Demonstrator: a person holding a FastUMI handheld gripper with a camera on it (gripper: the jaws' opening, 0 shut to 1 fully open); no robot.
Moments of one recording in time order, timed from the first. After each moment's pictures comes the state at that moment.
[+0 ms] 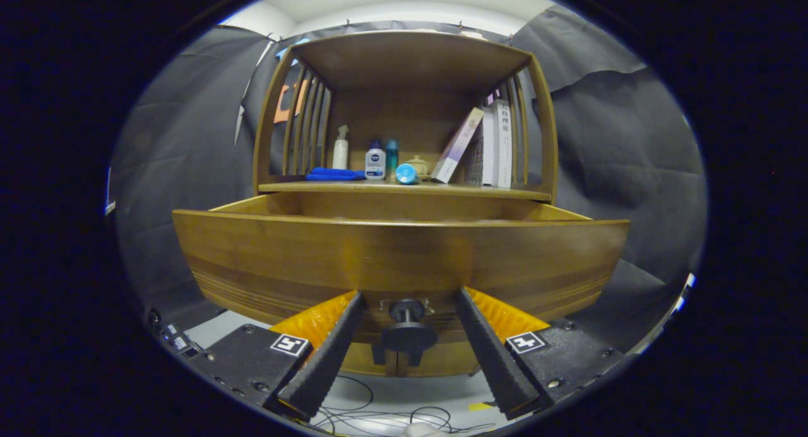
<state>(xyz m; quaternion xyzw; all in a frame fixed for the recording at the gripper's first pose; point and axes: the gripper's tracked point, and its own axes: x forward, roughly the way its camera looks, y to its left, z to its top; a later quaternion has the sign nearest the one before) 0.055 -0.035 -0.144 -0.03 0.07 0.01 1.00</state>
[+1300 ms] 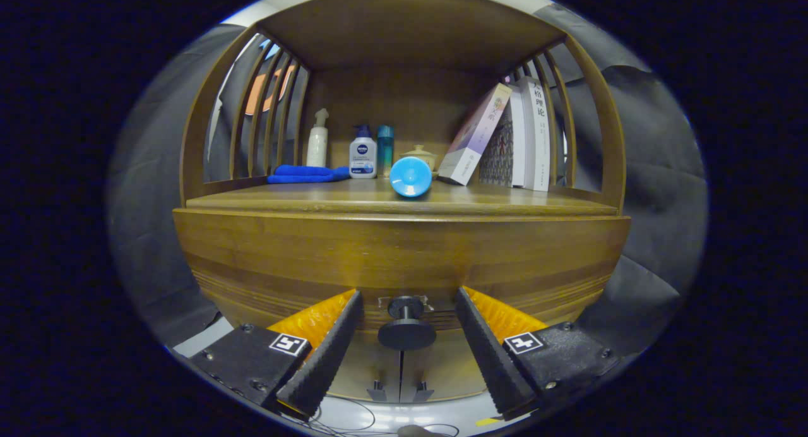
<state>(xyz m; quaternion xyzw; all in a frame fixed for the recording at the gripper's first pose) 0.213 -0.026 -0.124 -0.02 0.10 -0.01 1.00</state>
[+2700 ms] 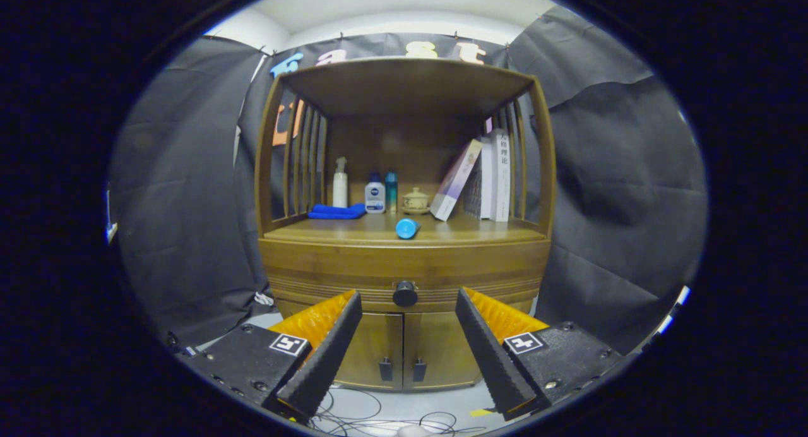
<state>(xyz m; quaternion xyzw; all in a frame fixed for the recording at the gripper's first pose) 0.018 -0.026 -0.050 -0.01 0.02 0.01 1.00</state>
